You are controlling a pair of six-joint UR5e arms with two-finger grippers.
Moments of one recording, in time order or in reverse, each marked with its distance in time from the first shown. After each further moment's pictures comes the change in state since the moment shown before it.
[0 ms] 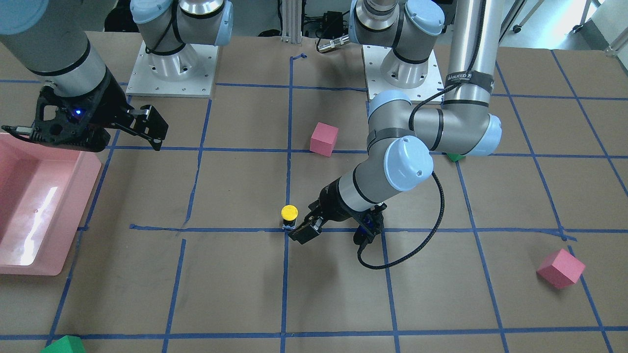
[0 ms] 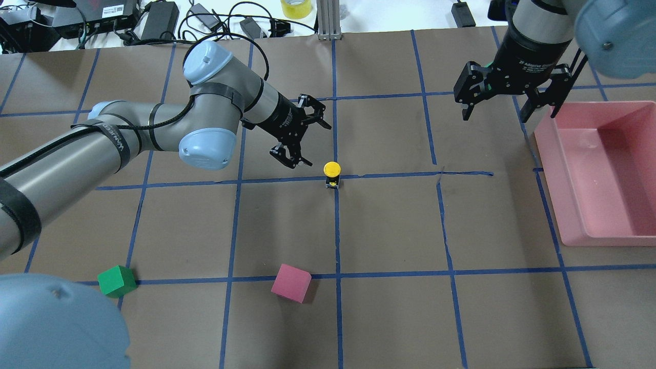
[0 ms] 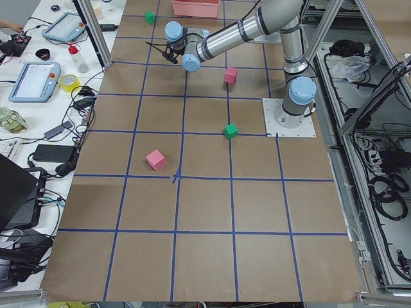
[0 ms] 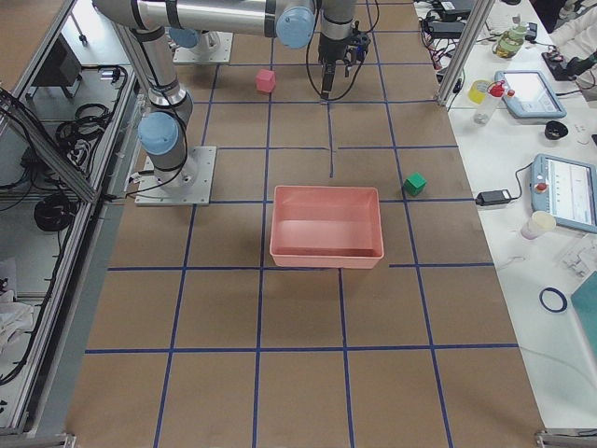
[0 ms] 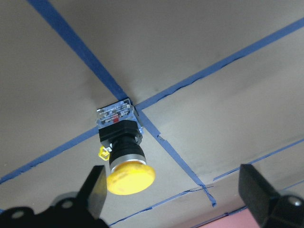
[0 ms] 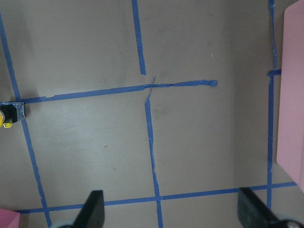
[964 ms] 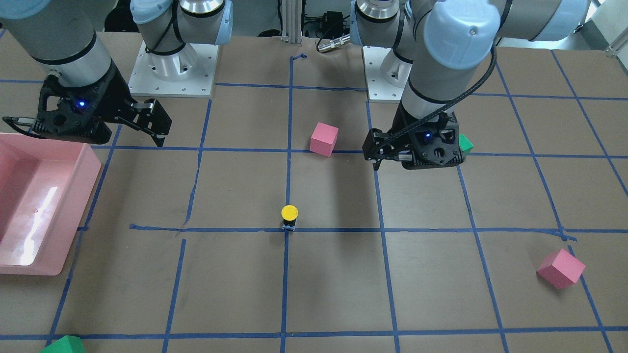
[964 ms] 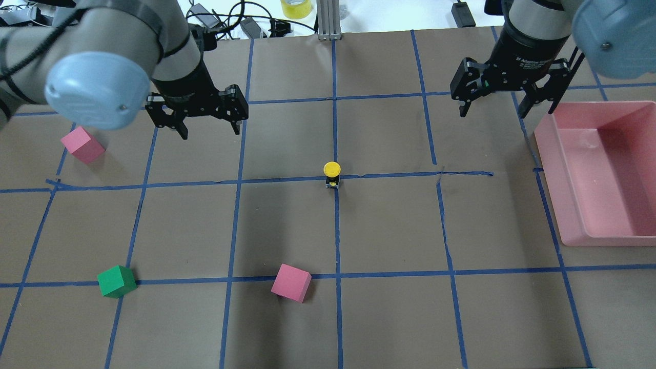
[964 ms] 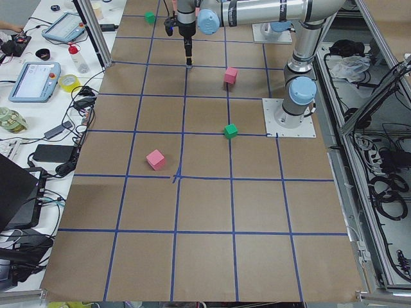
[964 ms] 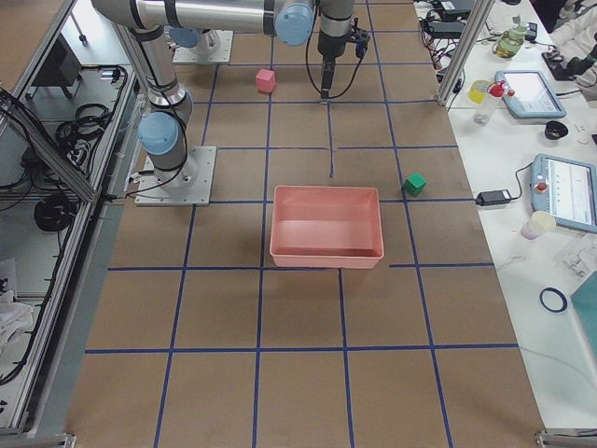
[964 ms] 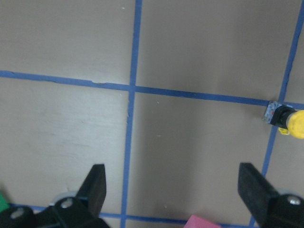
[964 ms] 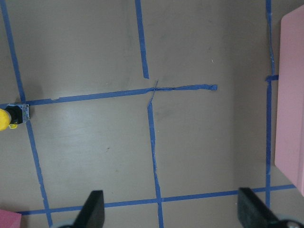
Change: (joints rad) left arm 0.054 0.295 0.182 -0.582 0.542 0.900; right arm 0.036 -0.012 -0.014 -0.007 -0.011 0.013
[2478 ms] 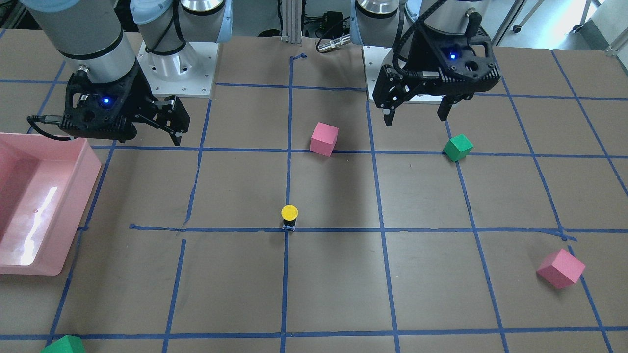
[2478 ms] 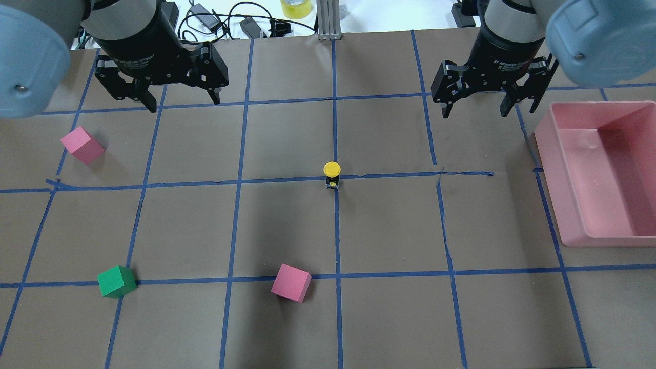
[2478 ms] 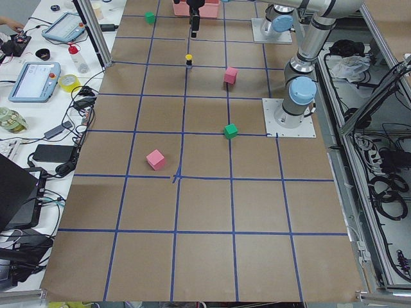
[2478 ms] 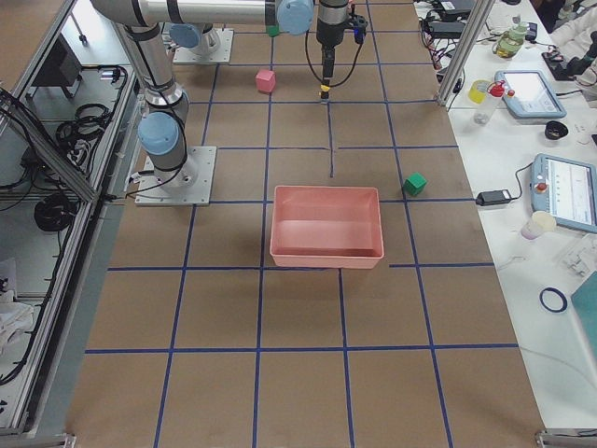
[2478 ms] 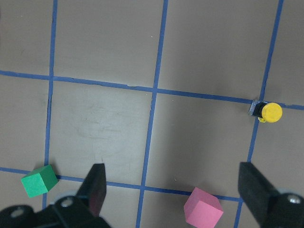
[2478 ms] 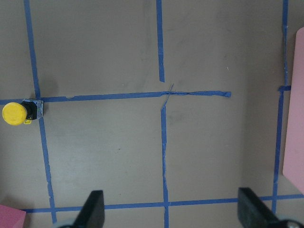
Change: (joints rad) left arm -0.030 0.124 0.072 -0.061 0.006 -0.065; right arm 0.046 0.004 0.002 -0.023 -0.008 0.002
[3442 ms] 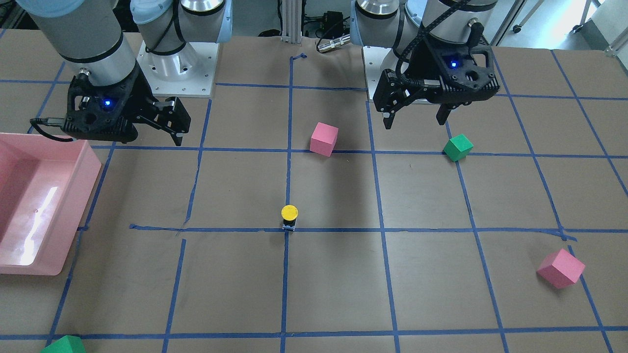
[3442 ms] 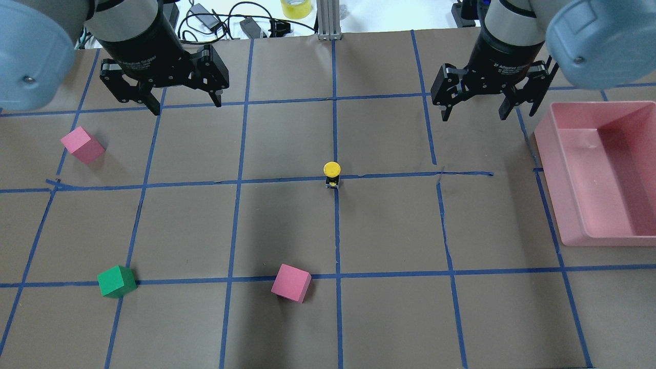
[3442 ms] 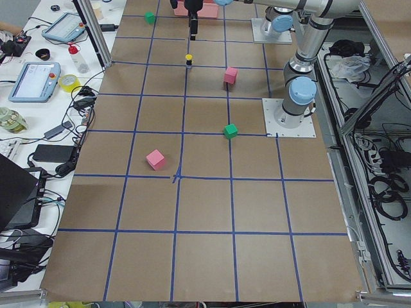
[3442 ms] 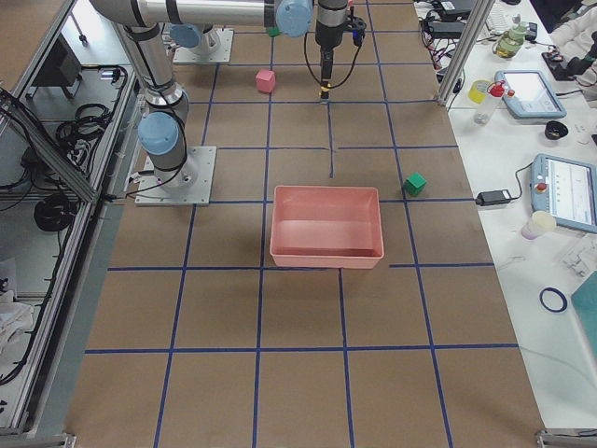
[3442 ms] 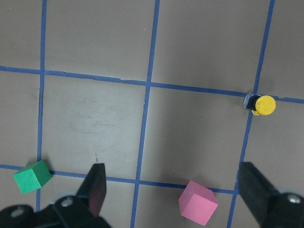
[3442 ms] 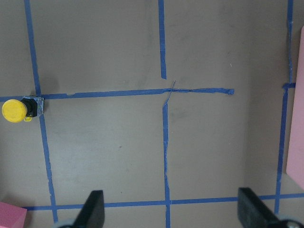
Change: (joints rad) left arm 0.028 -0.026 0.000 -0.010 -0.021 0.030; right arm -0.005 0.000 0.010 -0.002 0.010 -0.006
